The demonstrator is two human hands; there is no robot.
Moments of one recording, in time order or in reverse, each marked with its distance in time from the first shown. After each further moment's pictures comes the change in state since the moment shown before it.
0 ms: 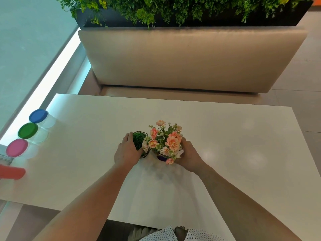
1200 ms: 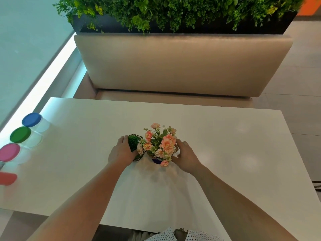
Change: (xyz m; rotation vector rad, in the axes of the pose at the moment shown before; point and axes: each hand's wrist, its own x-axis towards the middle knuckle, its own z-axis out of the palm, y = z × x) left_hand 0.014 -0.004 0.001 0.066 -0.060 0.021; right_hand -0.007 -0.004 -0.014 -0.074 0.048 0.018
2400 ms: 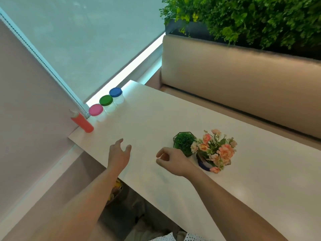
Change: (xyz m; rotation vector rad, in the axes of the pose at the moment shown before) left_hand -0.127 -0.165 -0.017 -0.702 0.423 -0.497; right_hand -0.019 -0.185 0.090 0.007 -0.568 -0.179
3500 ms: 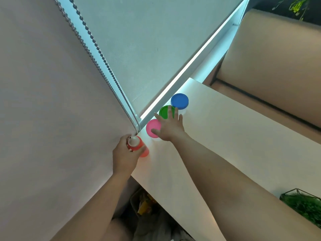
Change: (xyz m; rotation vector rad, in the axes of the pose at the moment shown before) left_hand 0.295 -0.107 -0.195 -0.197 0.114 -0.048; right_hand 0.487 -0.188 0.178 -0.784 -0.031 0.035
